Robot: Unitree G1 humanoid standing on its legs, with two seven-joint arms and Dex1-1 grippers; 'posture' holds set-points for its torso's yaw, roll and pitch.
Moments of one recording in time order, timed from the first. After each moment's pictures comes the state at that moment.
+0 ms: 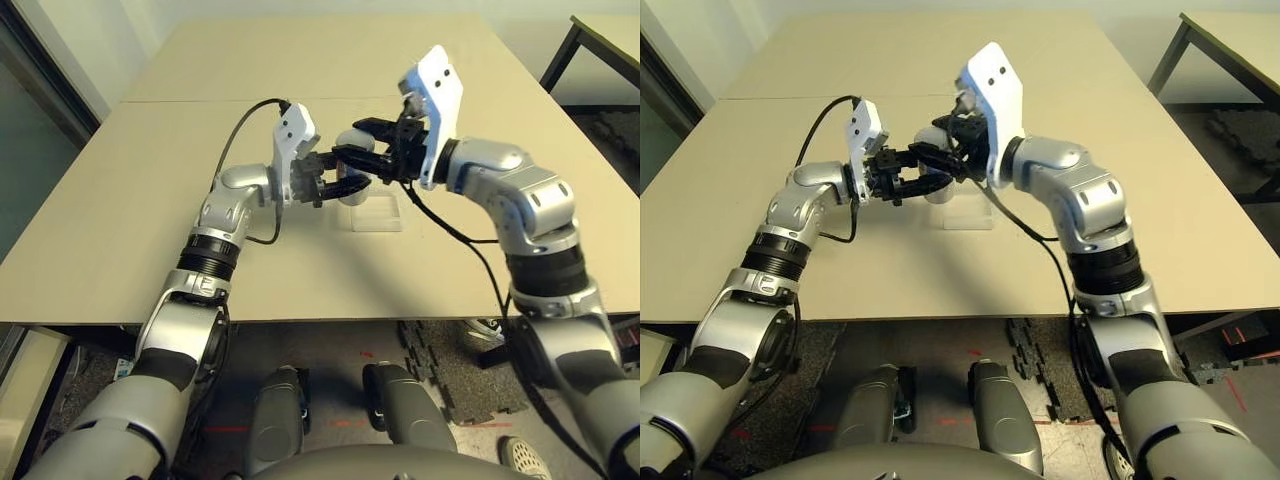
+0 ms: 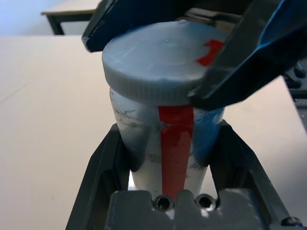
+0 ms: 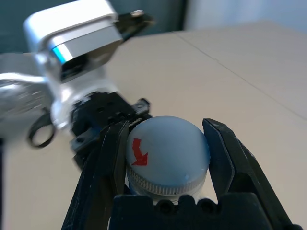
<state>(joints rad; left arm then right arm) -0.85 0.30 -0.10 0.47 -0.25 0.21 -1.14 -0.87 -0.40 0.09 0.03 0.40 0.64 0.92</state>
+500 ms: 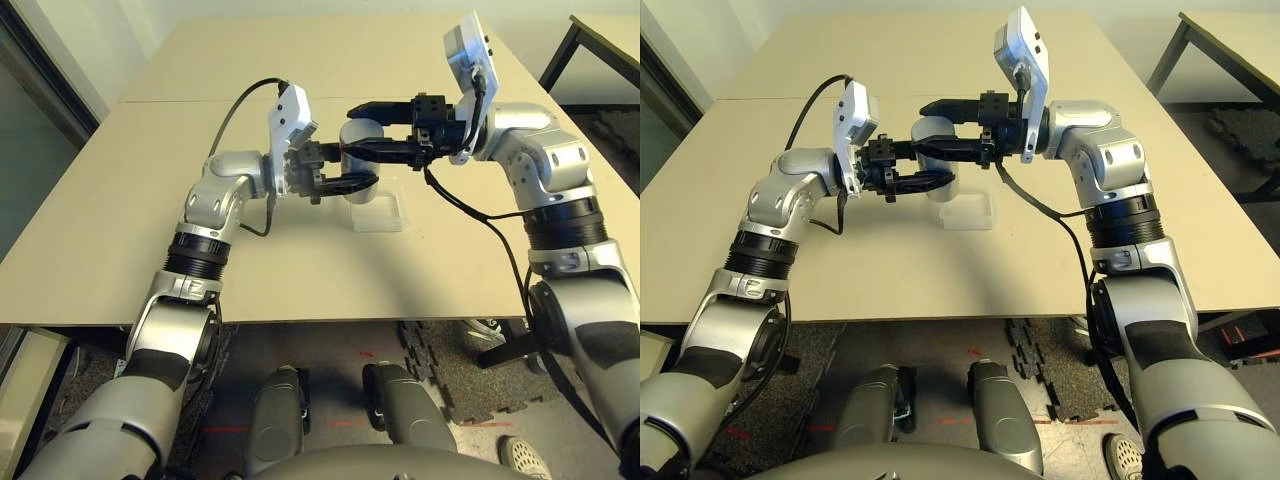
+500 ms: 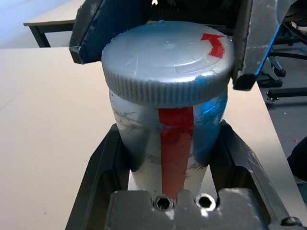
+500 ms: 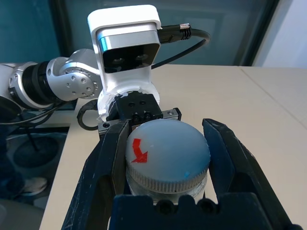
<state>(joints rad) -0.82 0.32 -0.10 0.31 -0.28 0.34 -1.17 -0.98 -0.42 0.07 0.34 0.41 0.40 1.29</state>
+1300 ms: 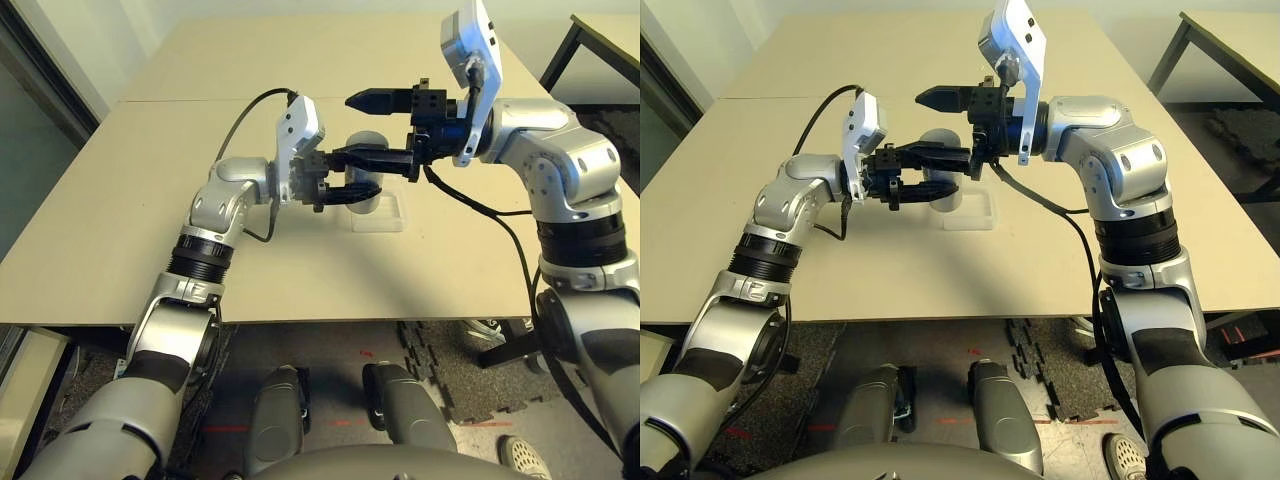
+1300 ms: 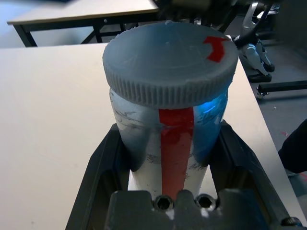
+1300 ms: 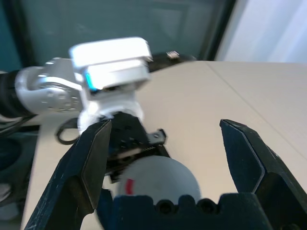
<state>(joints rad) -0.85 0.32 -0.14 0.33 -0.28 0.32 -1.18 -0.93 -0.44 0.07 0.04 0.41 0.60 1.01</state>
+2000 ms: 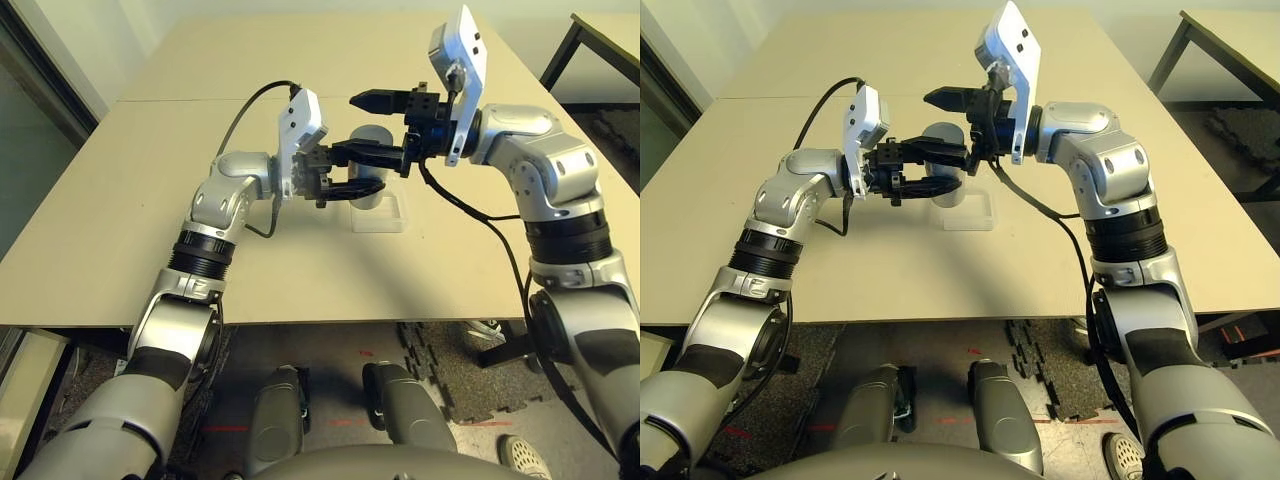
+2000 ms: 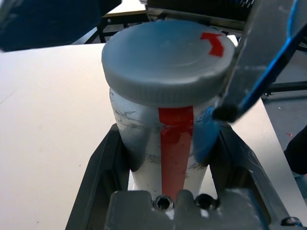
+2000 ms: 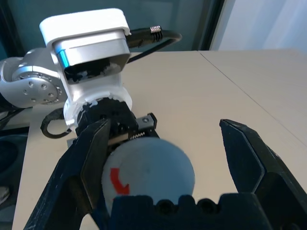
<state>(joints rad) -0.84 0.32 -0.14 0.33 -0.28 0.32 -1.16 -0.91 -0.45 0.08 0.08 0.40 0.58 1.00</state>
